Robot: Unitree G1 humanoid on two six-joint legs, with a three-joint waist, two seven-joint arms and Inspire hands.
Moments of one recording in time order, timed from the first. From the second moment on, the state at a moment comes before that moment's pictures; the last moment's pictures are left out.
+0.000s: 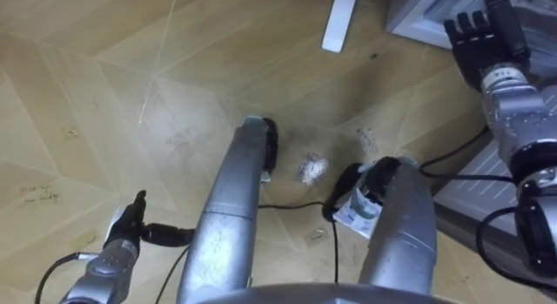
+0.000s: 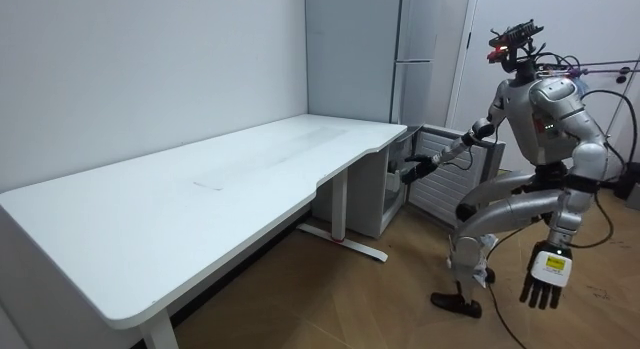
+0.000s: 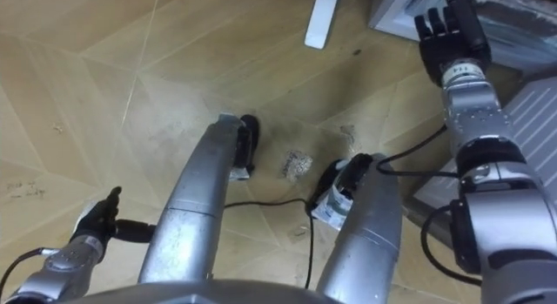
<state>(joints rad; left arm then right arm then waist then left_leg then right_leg) 0.16 0.45 -0.31 0.78 -0.28 0.01 0.14 -0.57 -0.47 0.08 0.98 1.68 -0.01 0.06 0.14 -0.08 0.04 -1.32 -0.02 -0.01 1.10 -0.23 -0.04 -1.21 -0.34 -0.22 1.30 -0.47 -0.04</state>
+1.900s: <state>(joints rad) 0.30 0.47 -0.24 0.69 -0.29 -0.08 0.24 -0.70 -0.53 0.13 0.67 1.69 -0.04 -0.67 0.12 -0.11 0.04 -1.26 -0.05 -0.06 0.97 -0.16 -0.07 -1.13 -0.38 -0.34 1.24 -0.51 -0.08</state>
